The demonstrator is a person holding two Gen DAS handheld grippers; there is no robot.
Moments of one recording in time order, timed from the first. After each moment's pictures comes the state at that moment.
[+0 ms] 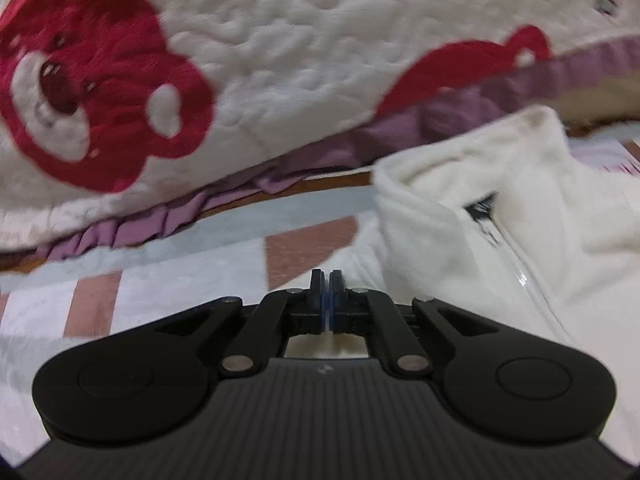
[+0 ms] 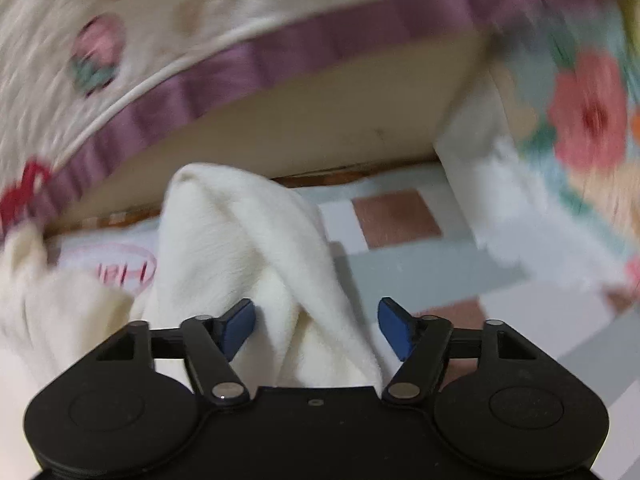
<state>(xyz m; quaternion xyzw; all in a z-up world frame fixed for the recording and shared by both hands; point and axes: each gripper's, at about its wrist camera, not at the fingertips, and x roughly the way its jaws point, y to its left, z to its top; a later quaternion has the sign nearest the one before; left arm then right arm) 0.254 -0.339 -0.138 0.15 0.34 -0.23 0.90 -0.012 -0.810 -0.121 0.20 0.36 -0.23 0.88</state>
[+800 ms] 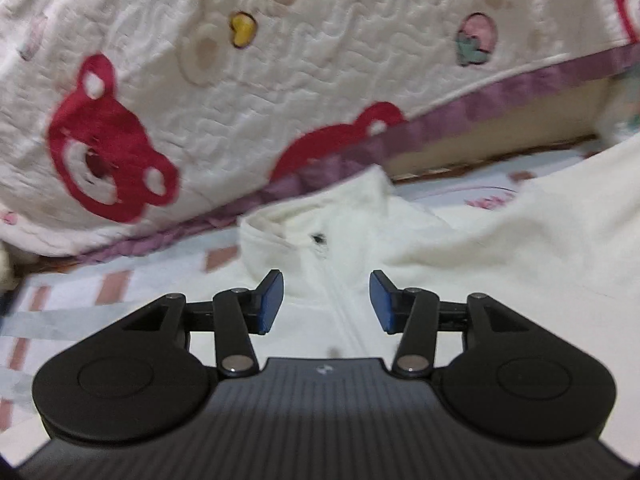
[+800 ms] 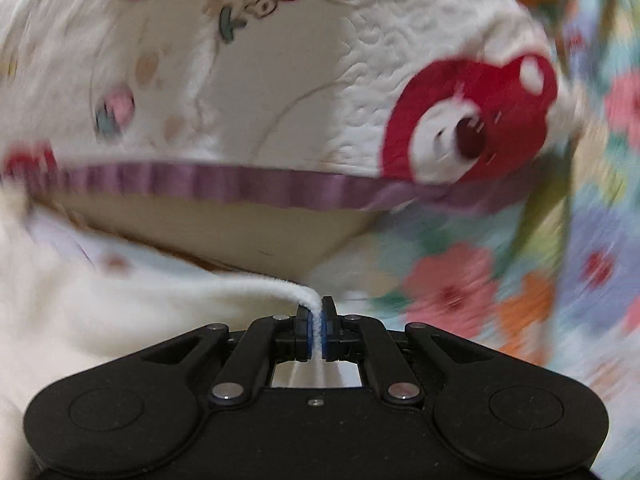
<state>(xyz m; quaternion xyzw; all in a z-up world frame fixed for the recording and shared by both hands) 0.082 -0.397 -0.066 0.15 0.29 -0.21 0.92 -0.103 -0.833 -0.003 -0.14 0.32 -0.25 0.91</state>
